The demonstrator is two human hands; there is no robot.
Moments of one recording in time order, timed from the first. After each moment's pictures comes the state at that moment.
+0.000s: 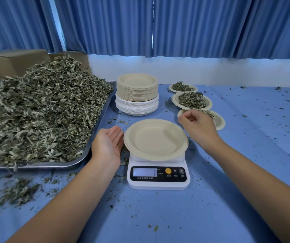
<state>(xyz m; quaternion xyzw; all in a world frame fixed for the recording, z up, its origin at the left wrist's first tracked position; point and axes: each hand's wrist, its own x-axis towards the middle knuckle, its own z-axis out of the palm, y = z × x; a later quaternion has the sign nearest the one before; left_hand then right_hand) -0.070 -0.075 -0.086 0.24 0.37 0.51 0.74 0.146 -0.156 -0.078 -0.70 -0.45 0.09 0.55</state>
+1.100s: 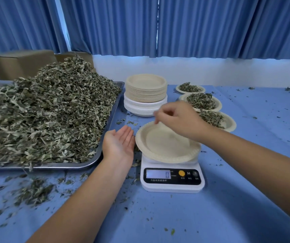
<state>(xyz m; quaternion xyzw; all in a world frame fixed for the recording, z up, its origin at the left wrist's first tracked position) -0.073 -0.070 -0.085 0.18 0.34 0.51 0.77 0.080 -0.129 -0.032 -0.63 -0.65 0.11 0.41</state>
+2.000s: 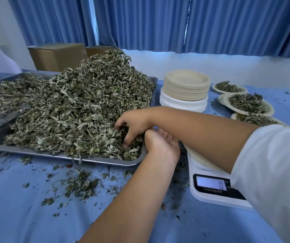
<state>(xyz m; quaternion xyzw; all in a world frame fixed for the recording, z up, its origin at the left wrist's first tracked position) -0.080 -0.057 -0.072 0.01 0.27 0.51 0.82 -0.072 0.028 -0.042 -0.51 -0.84 0.14 -0.05</state>
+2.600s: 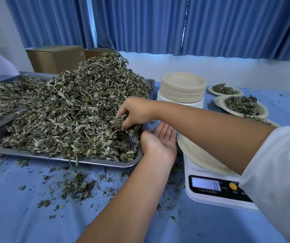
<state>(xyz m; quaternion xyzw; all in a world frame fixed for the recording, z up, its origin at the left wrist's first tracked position) -0.080 -0.056 -0.076 0.00 0.23 0.49 0.84 -0.061 0.017 -0.015 -0.54 -0.83 0.10 0.08</state>
